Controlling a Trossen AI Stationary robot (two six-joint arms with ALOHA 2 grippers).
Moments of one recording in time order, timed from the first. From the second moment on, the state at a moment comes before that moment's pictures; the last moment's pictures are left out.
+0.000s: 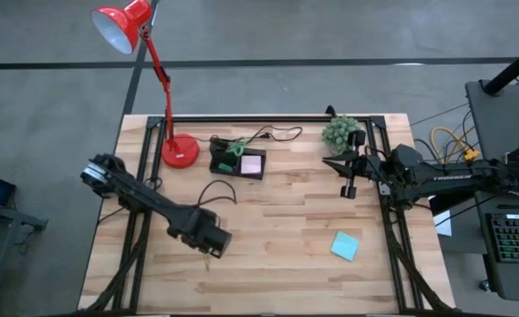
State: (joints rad) left arm -0.45 1.63 1.16 -1.06 0.16 -1.59; right arm -0.04 0.69 0.44 0.51 0.03 -0.37
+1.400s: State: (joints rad) left arm -0.68 1.96 1.45 -1.12 0.02 -2.17; right arm -0.04 0.69 0.44 0.47 0.03 -0.32
